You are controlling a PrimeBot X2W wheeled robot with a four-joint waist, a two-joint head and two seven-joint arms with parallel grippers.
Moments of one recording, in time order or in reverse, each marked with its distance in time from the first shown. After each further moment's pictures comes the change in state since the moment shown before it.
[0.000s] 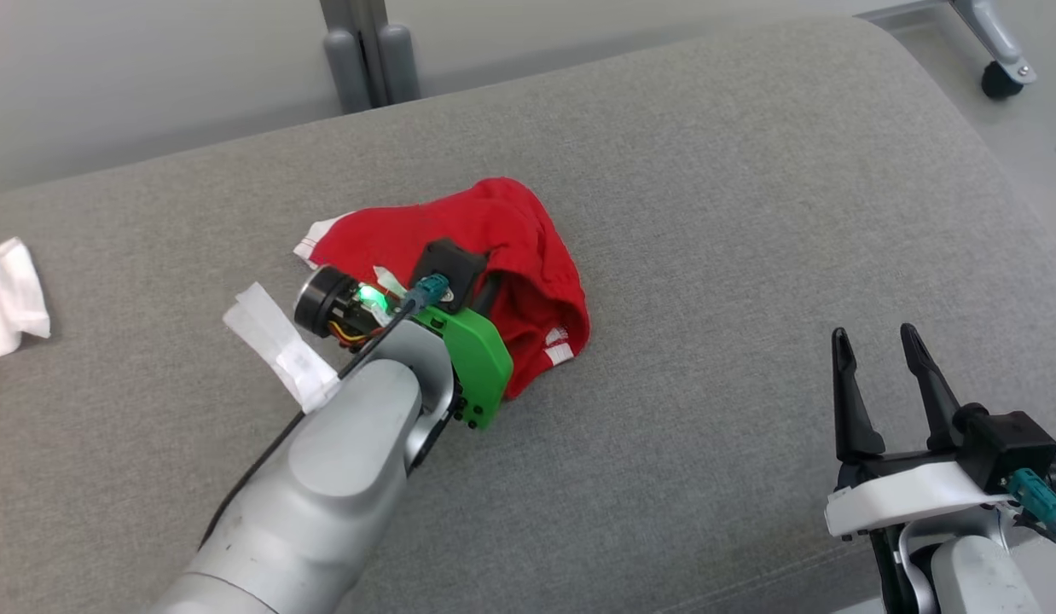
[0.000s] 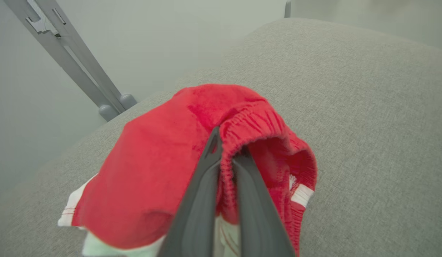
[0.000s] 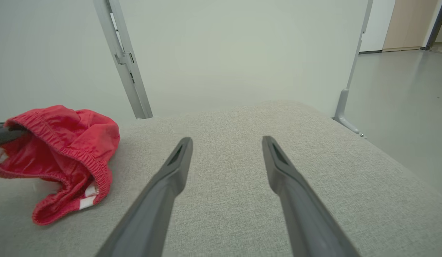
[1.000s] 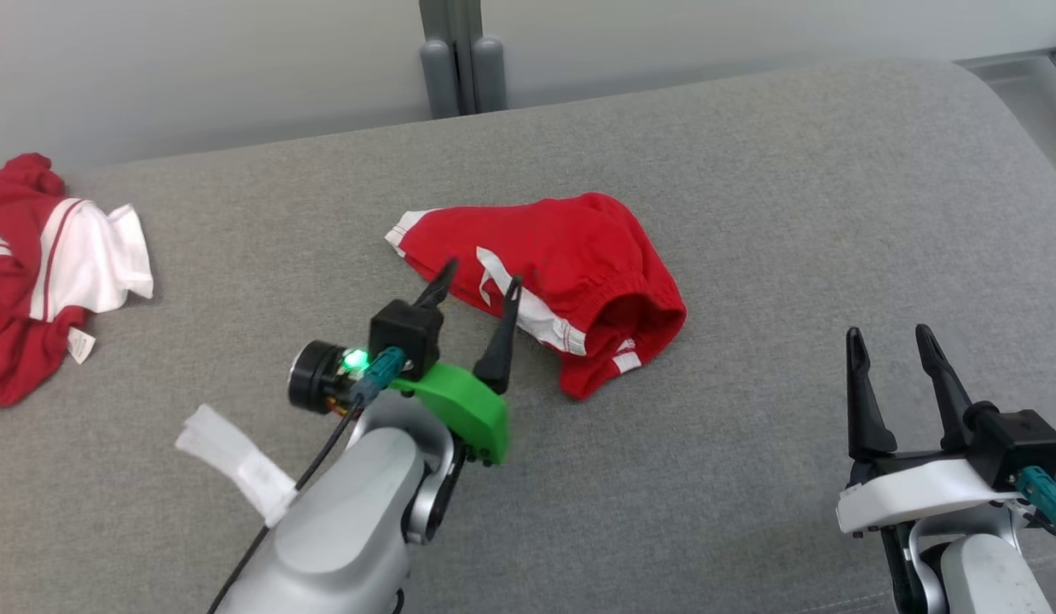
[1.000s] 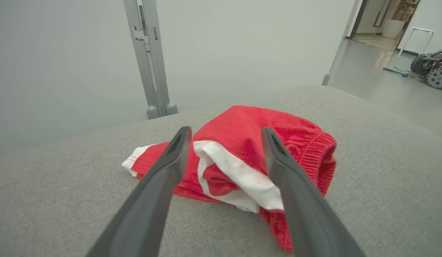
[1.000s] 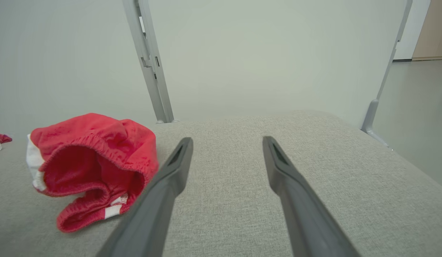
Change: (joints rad) left arm 0.178 0.038 -0.004 -0.235 -0.183 0.203 -0.188; right arm -0.011 0.001 -0.030 0.024 -0.021 0.000 0.000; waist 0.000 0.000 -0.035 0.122
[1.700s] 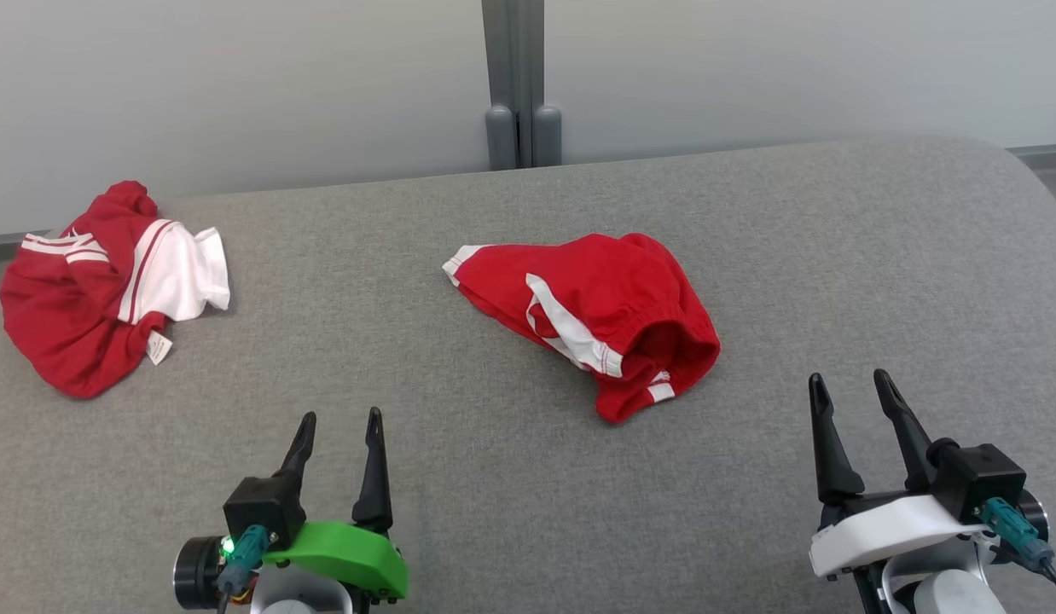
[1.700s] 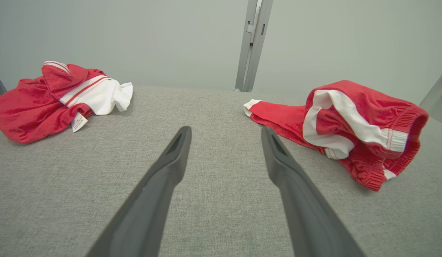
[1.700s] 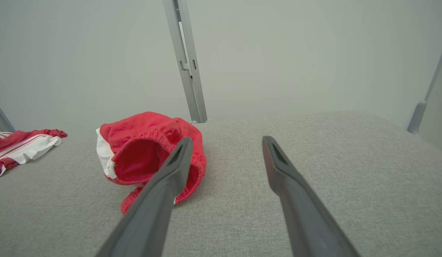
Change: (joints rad) left arm 0.496 0.023 0.437 -0.267 0.192 0.001 -0.001; right arm 0.057 0.000 0.069 0.027 0.042 0.000 0.000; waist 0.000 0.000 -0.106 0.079
